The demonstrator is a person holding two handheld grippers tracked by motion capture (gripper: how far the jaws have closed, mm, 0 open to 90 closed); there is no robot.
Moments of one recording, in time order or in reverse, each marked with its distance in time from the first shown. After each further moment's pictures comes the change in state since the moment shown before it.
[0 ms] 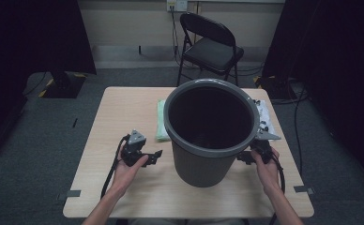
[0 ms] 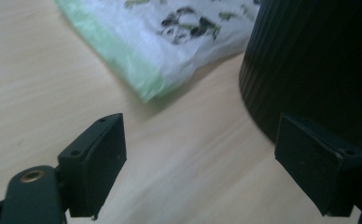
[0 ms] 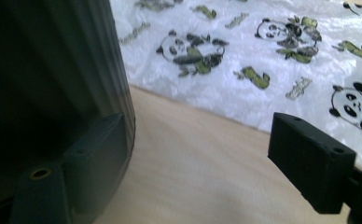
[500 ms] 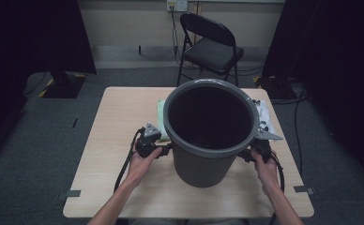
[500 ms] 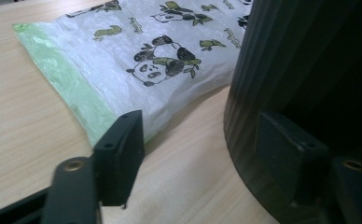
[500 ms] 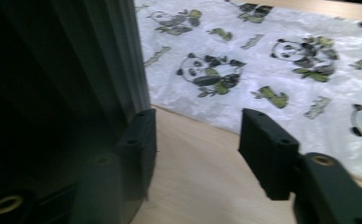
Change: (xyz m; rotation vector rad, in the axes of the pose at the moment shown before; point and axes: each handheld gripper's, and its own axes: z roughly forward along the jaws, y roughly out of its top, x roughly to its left) left arm -0.014 0.018 0.028 -0.009 -0.043 0.023; right arm 0.007 0.003 -0.004 -0.069 0.057 0.019
